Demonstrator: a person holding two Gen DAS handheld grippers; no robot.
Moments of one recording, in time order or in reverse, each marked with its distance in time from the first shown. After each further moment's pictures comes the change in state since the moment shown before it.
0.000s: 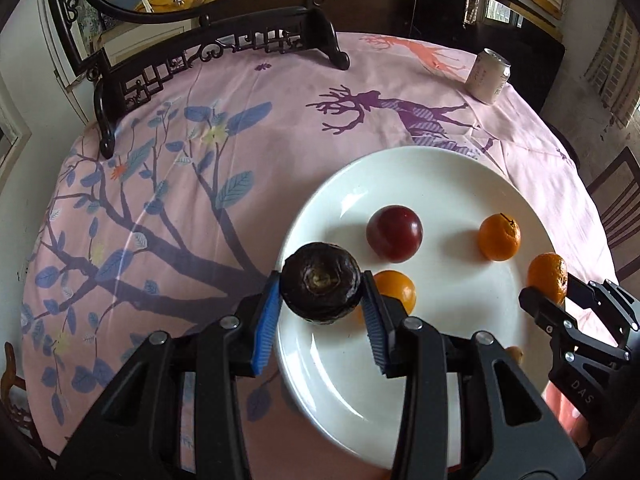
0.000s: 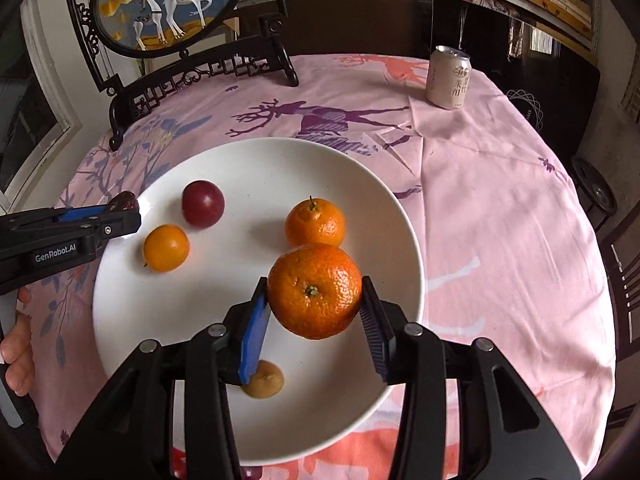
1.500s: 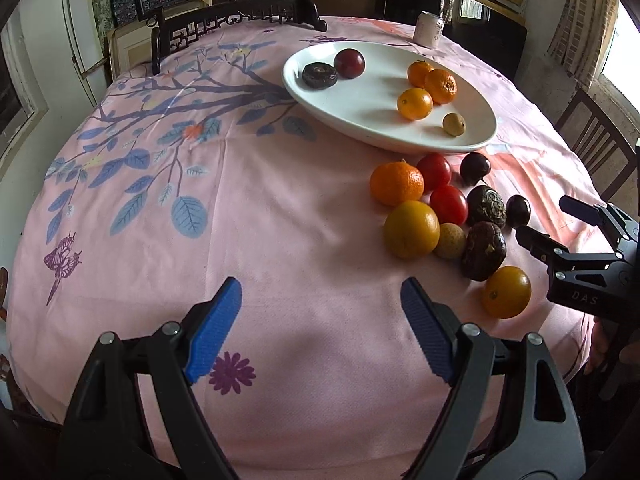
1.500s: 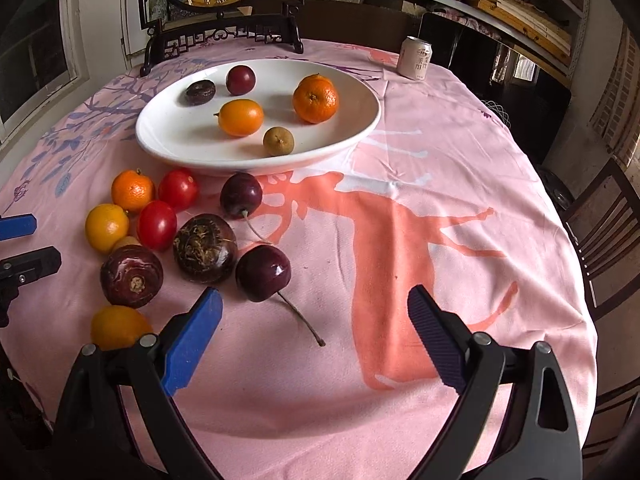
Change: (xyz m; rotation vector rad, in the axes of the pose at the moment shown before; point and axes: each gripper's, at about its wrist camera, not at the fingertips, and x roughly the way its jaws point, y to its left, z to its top) left arm -0.093 0.000 -0.227 0.033 -0.058 -0.032; right arm -0.074 0.015 -0.164 -0.120 -0.045 -0.140
